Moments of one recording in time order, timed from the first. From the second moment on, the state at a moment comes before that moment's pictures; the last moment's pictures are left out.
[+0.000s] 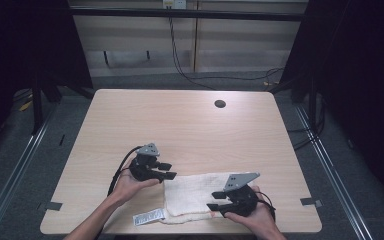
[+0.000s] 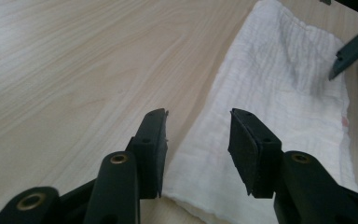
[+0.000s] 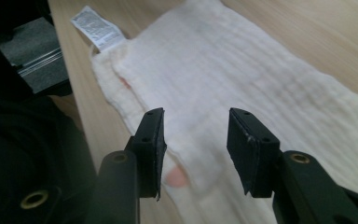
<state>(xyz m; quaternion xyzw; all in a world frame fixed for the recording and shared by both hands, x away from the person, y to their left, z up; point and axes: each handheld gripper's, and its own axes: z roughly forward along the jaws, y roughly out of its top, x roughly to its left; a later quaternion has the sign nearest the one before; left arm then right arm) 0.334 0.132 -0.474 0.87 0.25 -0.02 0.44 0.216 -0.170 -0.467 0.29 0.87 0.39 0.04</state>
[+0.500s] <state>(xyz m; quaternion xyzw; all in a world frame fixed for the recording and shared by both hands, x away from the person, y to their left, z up) 0.345 0.123 -0.474 0.88 0.24 -0.01 0.42 0.222 -0.096 -0.463 0.21 0.90 0.38 0.01</state>
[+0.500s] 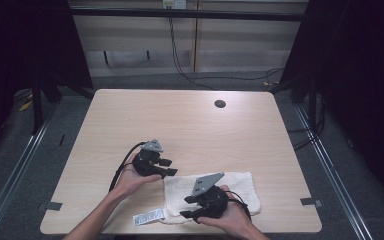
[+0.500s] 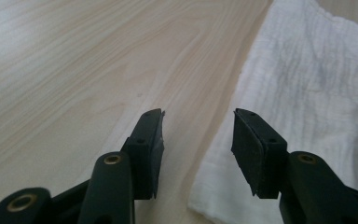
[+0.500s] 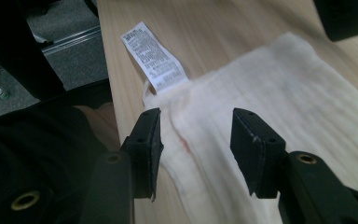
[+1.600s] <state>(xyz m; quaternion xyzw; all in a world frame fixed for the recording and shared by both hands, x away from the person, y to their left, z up) 0.343 0.144 -0.481 0.87 0.27 0.02 0.40 0.221 -0.054 -0.489 0.15 0.92 0.37 -0.01</state>
